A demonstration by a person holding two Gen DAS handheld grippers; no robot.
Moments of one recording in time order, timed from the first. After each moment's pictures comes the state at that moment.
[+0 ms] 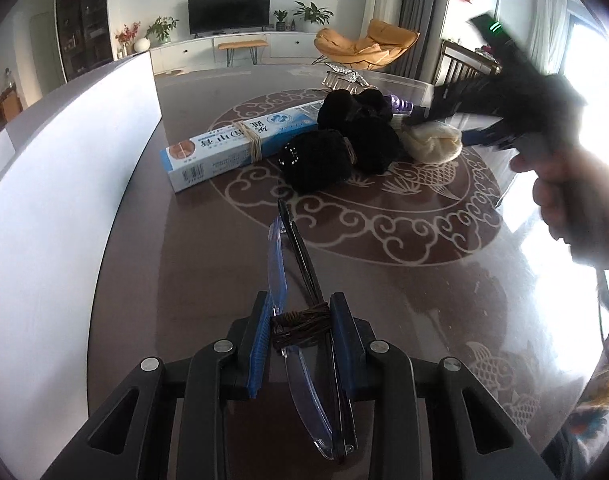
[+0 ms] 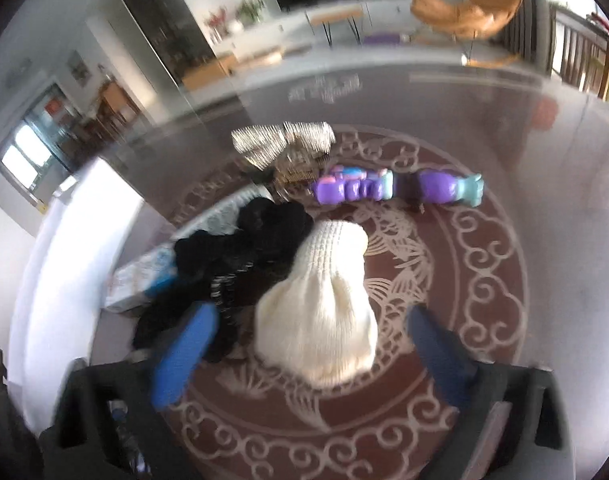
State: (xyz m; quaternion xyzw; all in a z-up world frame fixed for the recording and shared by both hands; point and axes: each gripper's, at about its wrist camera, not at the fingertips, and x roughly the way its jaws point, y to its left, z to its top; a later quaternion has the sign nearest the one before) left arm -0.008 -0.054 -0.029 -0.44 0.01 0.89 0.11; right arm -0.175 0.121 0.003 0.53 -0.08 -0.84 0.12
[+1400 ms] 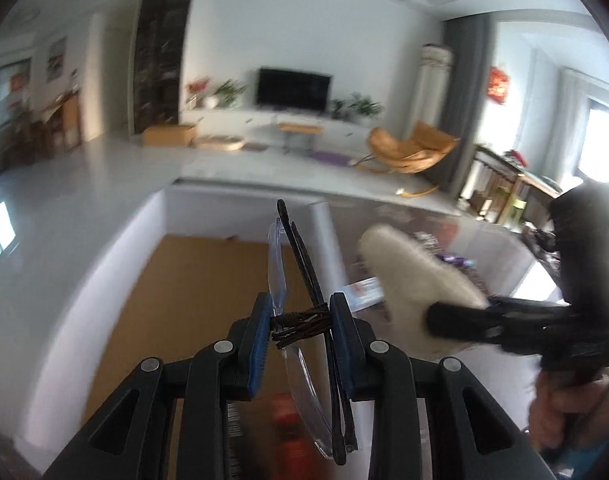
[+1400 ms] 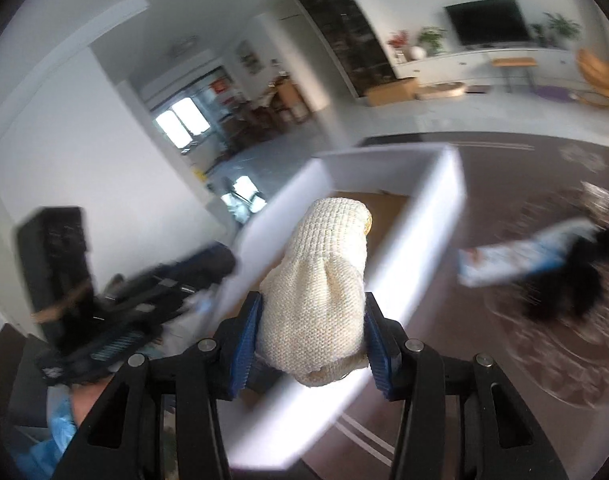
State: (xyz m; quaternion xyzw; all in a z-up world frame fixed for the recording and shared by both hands) left arm 0.061 -0.265 0.138 -0.32 -0.07 0.94 0.03; right arm 0.003 -0.121 0.142 0.38 -0.11 -0.81 0.44
